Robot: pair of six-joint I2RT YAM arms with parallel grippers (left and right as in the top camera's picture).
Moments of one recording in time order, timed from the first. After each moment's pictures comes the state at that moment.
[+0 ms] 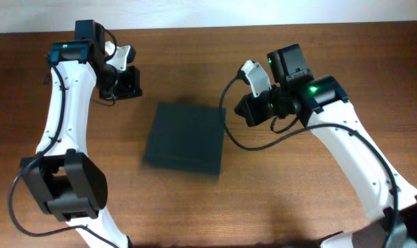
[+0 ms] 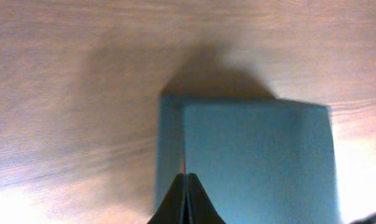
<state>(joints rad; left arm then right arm) 0.05 1.96 1.87 -1.28 0.36 0.03 0.35 1.60 1.47 -0.93 -0.46 -0.04</state>
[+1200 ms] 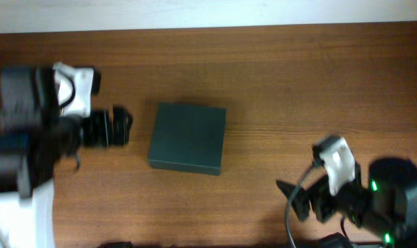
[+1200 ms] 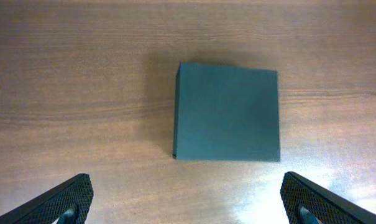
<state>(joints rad) 0.05 1.25 1.78 -1.49 0.22 0.03 0.35 0.69 1.19 -1.18 -0.28 -0.06</state>
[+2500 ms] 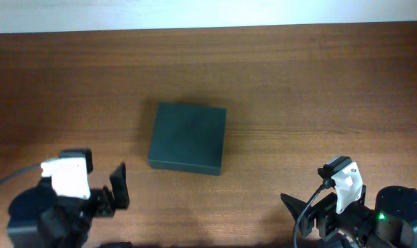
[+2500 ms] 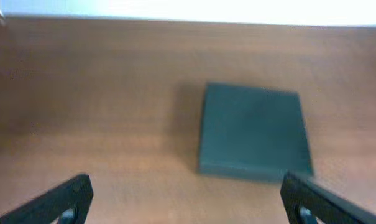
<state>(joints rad) 0.05 0.61 1.17 -1.14 0.07 -0.01 0.35 0.52 1.07 -1.16 -0.28 0.03</state>
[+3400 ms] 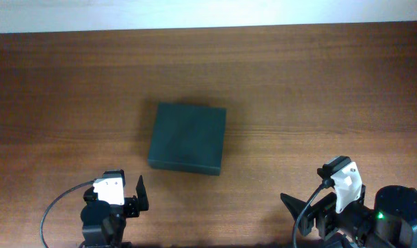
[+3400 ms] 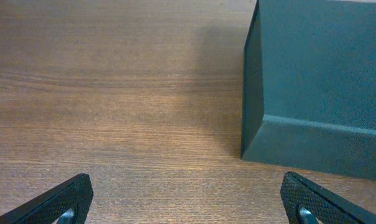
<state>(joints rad) 0.05 0.05 0.21 -0.70 0.00 0.00 0.35 0.52 1.06 -1.16 -0.28 0.03</state>
